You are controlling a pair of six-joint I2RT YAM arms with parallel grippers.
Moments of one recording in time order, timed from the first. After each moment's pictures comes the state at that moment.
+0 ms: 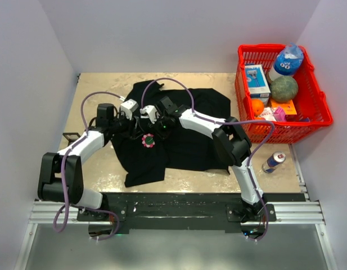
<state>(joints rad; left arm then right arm) -0.11 1.46 0.79 -0.04 0.60 0.14 0.75 2.22 1.74 -0.51 -0.37 -0.19</state>
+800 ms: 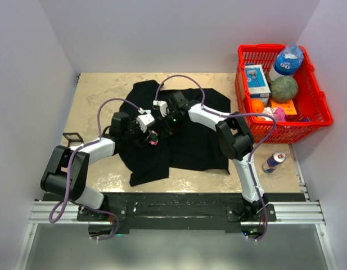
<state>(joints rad) -0.28 1.50 0.66 0.21 0.50 0.42 0.62 2.27 1.74 -0.52 -0.63 -0.10</state>
